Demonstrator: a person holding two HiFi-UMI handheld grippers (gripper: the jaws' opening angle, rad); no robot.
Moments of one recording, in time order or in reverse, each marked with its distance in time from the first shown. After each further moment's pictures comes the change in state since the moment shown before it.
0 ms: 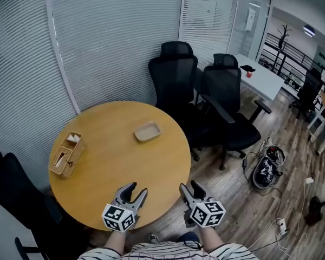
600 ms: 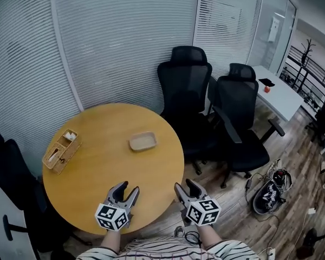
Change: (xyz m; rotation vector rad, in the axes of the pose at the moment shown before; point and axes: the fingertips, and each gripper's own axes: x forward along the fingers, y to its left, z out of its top) left arm 0.113 0.003 0.016 -0.033 -0.049 0.251; right arm 0.077 -0.111 0.061 -0.102 0.104 0.207
